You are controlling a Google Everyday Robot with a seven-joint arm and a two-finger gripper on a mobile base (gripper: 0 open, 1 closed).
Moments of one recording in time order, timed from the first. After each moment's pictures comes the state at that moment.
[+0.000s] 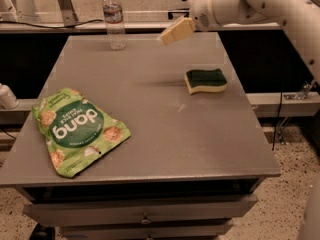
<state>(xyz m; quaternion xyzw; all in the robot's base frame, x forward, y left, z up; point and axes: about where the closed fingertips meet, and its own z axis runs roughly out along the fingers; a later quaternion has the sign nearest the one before) 0.745 -0.049 0.962 -0.46 0.71 0.16 0.50</state>
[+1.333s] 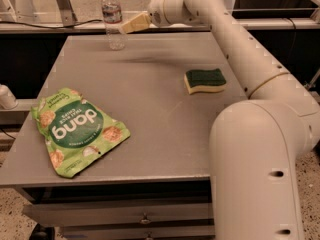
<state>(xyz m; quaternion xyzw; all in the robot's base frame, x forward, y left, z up) 0.860 0.060 0.937 -0.42 0.69 0.22 0.54</state>
